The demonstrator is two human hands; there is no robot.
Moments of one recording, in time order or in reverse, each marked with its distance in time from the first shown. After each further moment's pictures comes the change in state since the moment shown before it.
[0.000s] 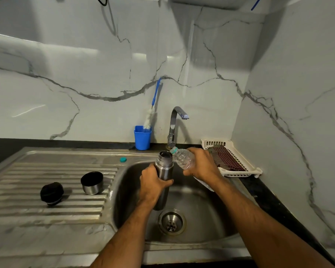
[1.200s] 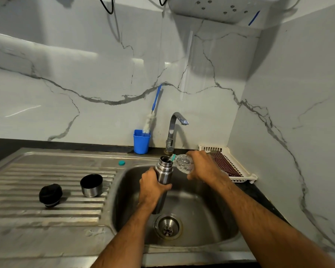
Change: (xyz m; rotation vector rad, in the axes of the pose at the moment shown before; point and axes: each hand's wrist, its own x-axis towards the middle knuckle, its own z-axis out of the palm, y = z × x) left_hand 0.004 -0.004 0.002 -0.022 -0.025 0.017; right_hand -0.010 -0.031 -0.030 -0.268 -0.138 0.016
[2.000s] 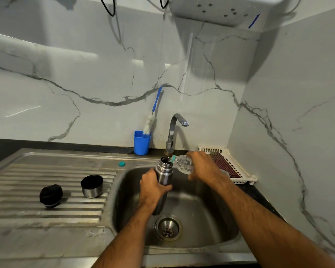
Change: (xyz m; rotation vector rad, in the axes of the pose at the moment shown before) left_hand -0.002 0.001 -0.001 -0.014 0.003 0.004; right_hand 0.002 -0.003 -0.002 -0.069 -0.014 -0.010
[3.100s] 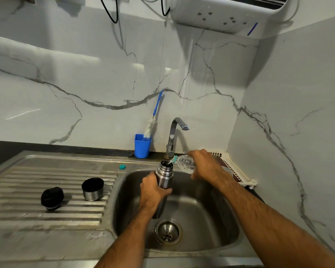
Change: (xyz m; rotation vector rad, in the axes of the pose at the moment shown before) left_hand 0.000 0.001 -0.001 -0.014 -0.011 -0.015; right_hand 0.004 0.001 -0.014 -0.081 0.037 -0.026
